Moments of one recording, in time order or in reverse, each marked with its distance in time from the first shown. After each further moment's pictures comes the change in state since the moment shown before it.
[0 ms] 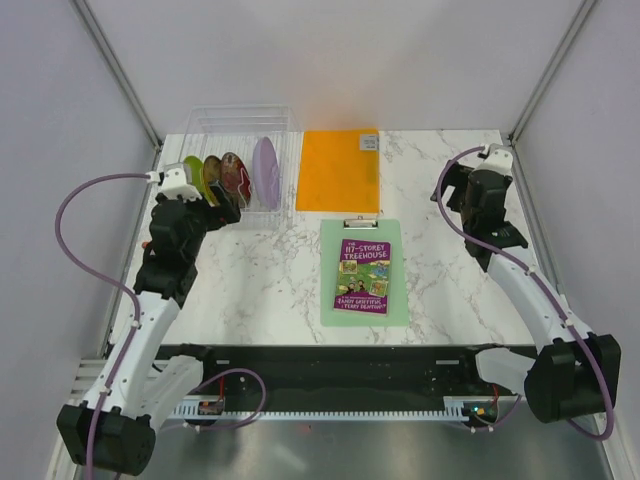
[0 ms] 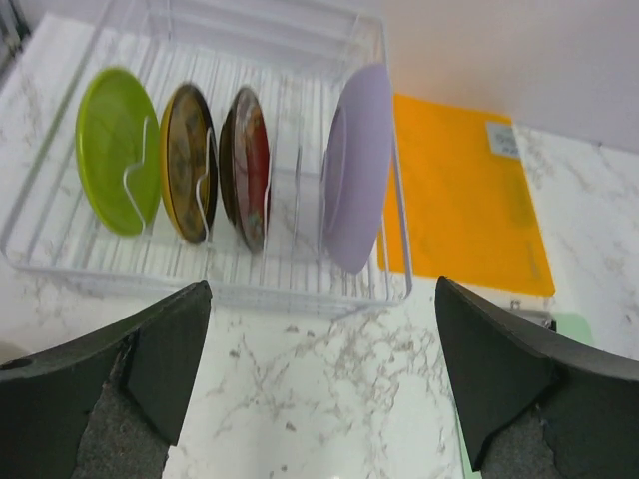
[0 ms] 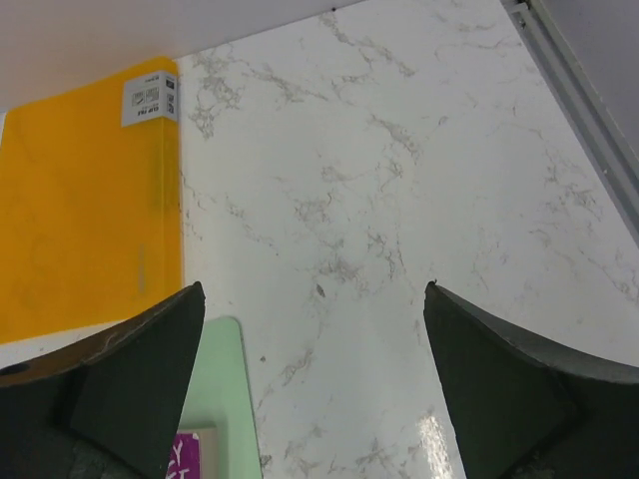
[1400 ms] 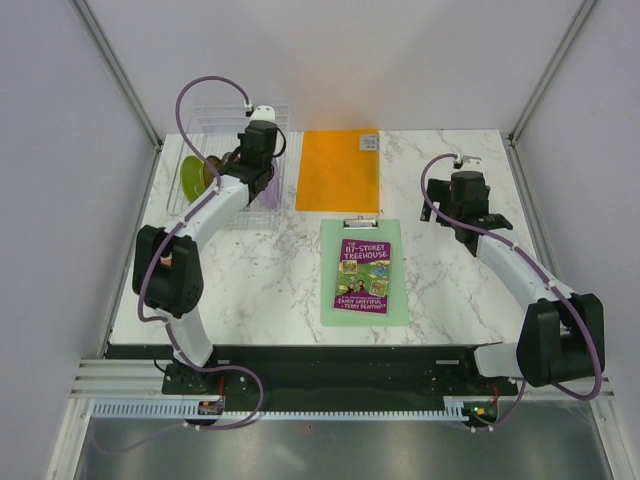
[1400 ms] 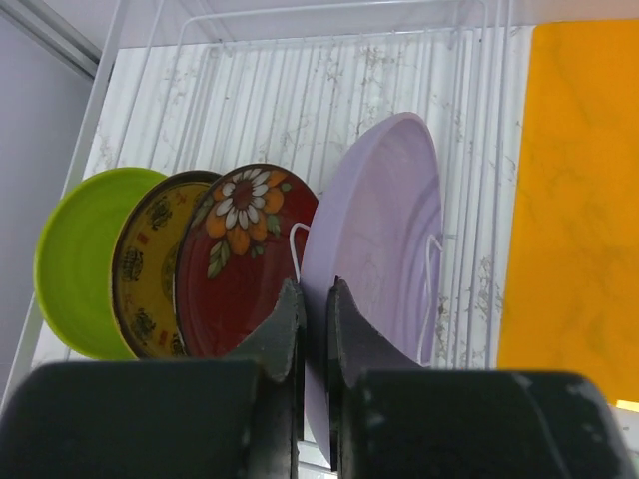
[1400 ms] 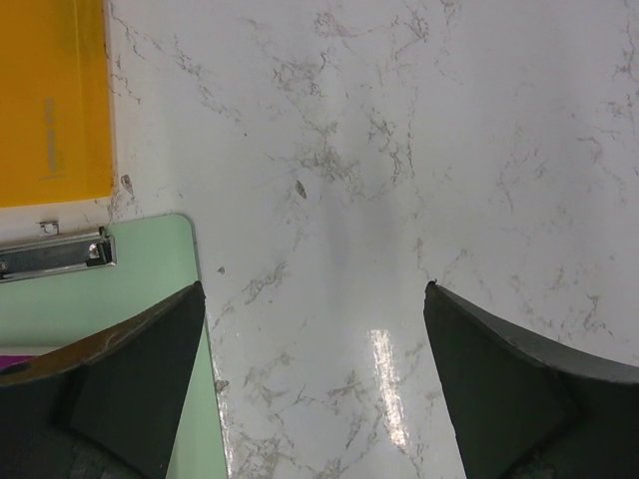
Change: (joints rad) left arm -0.209 0.968 0.723 -0.108 -0.437 0.232; right arm 0.001 0.170 0.033 -0.188 -0.111 -0.051
